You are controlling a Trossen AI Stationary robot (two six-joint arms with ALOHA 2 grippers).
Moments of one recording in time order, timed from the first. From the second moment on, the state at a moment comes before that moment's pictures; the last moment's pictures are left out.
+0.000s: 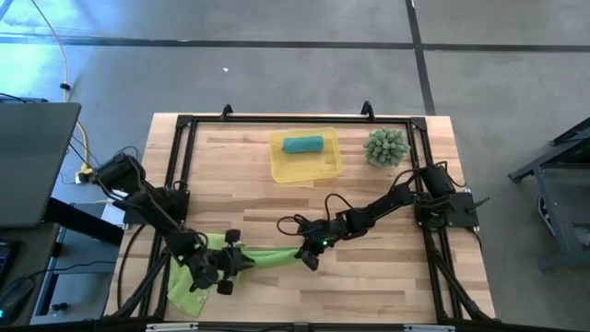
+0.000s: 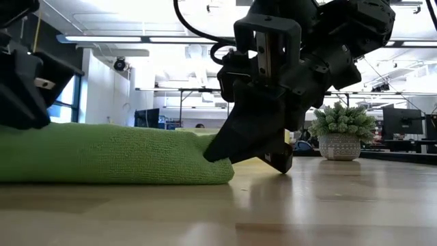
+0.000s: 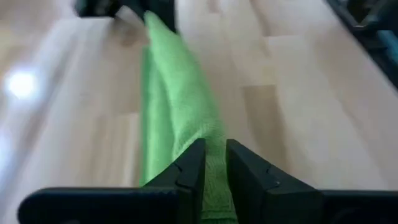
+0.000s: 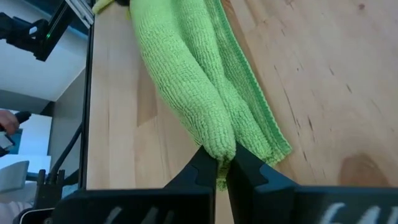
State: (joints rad) left arm -0.74 1.60 0.55 0.25 -0.64 -0.48; right arm 0.28 2.05 0.95 0.38 -0.15 0.81
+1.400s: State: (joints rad) left arm -0.67 1.68 0.55 0.21 -0.55 -0.77; right arm 0.41 1.98 0.95 0.62 0.12 -0.32
